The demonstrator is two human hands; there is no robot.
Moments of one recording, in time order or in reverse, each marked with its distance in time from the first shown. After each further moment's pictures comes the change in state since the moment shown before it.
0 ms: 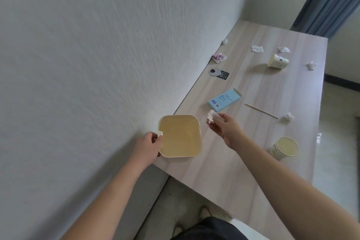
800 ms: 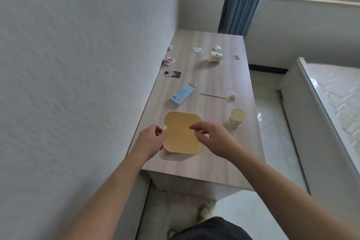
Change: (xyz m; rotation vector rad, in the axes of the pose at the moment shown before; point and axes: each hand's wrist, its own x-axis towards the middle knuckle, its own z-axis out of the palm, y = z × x) left_hand -0.037 0.040 0.026 0.115 -0.247 0.376; right_hand -0.195 0.017 -0.005 -1.143 0.101 -0.502
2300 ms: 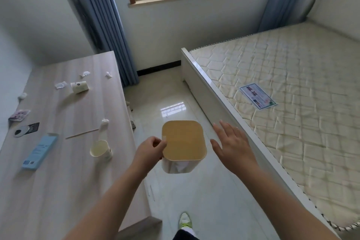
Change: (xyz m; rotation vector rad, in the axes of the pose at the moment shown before) left_hand -0.032 0.316 0.391 -0.013 -0.423 0.247; right_hand -0.283 0.338 -0.263 -0.530 0.455 0.624
